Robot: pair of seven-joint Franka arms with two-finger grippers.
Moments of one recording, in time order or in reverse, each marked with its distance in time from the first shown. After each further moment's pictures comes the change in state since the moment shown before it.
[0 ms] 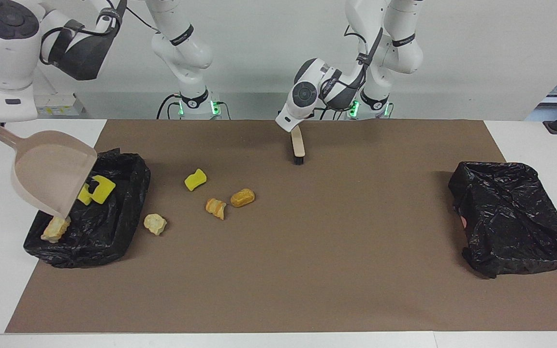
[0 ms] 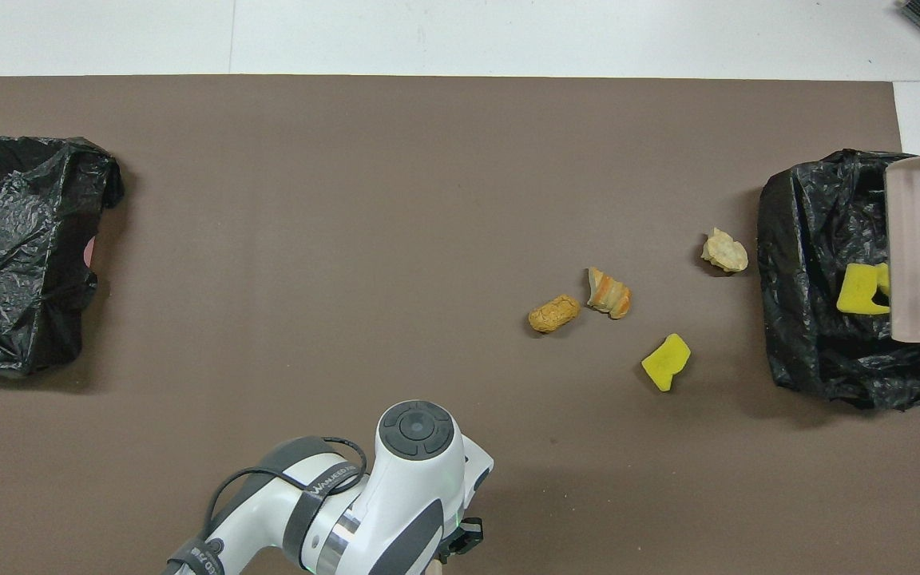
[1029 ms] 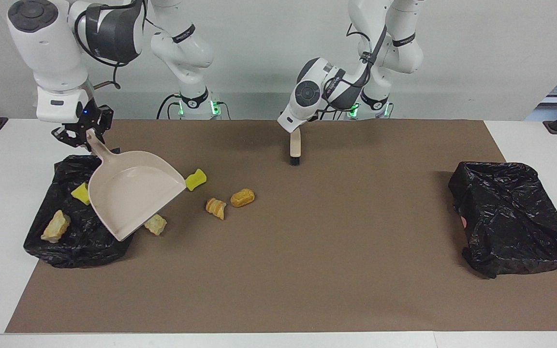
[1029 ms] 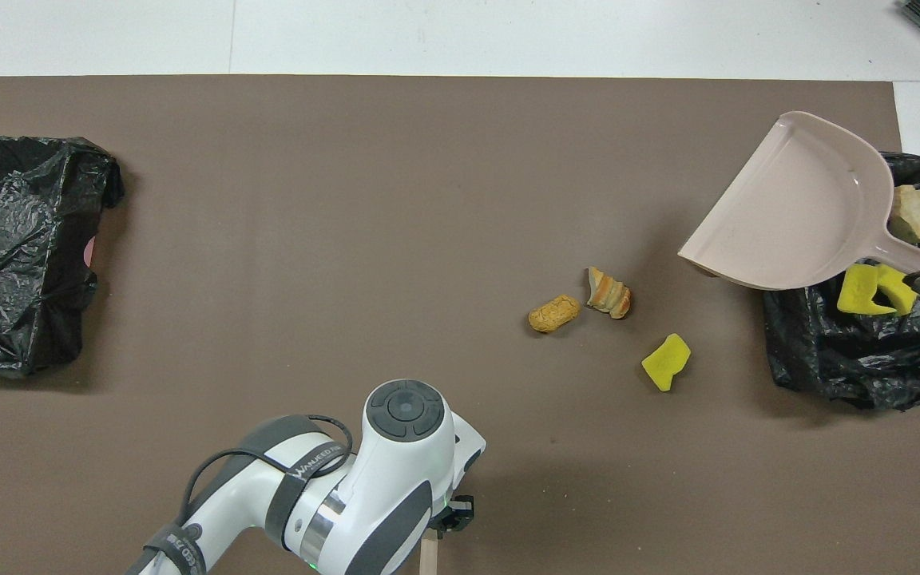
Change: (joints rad) left arm 0.056 -0.010 0.008 0.060 0.112 -0.037 0.044; right arm 0.088 -0.100 0.006 -0.164 0.478 -0.027 0.707
